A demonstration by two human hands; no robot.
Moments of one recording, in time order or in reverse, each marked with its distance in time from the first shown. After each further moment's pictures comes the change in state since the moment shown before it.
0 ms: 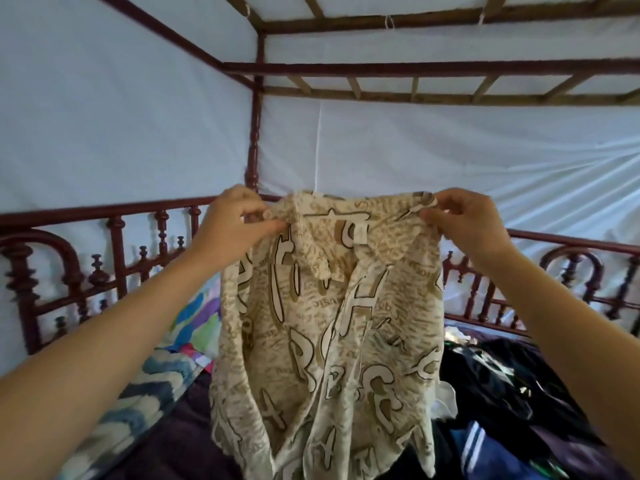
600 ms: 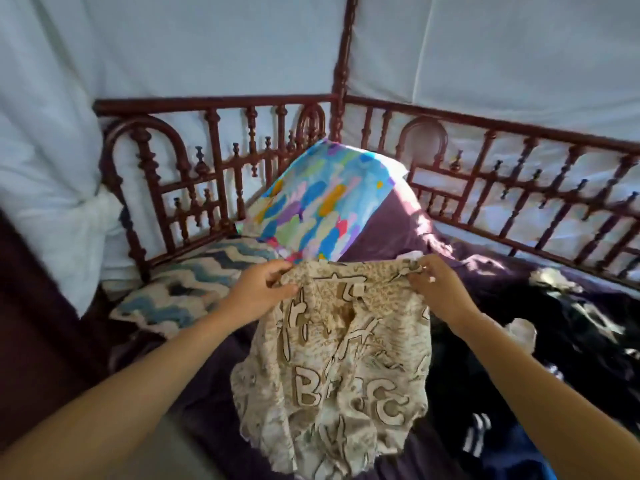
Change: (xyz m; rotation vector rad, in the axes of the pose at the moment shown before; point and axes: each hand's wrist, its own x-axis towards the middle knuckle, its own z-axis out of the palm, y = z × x) left_hand -0.203 -0.091 0.011 -0.025 -0.359 -0.666; right_hand -0.143 0.132 0.148 -0.105 -0.502 0.374
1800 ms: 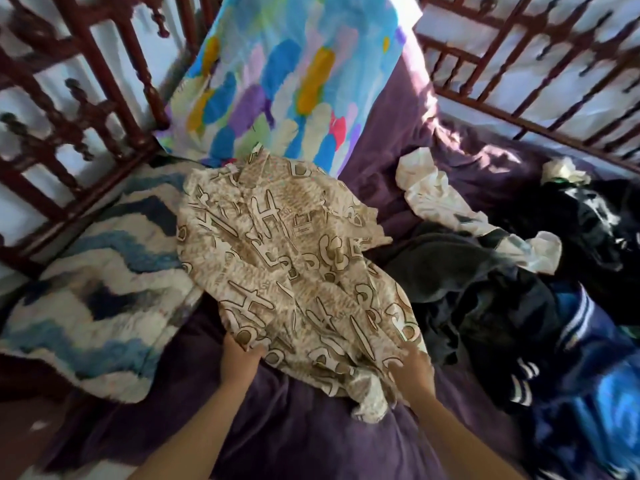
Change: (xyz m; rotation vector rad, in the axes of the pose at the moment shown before) left_hand 0.082 -0.302 0.088 -0.148 -0.086 -0.953; right_hand -0.005 0.140 0.245 -0.397 -0.244 0.970
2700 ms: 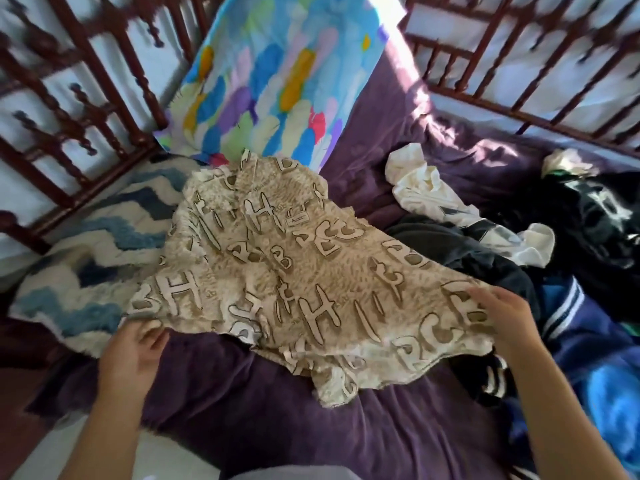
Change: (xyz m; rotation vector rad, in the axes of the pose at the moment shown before) left_hand -0.079 0.019 -0.072 -1.072 0.141 -0.002; right_hand 0.025 0.069 -0.182 0.931 0.098 -0.122
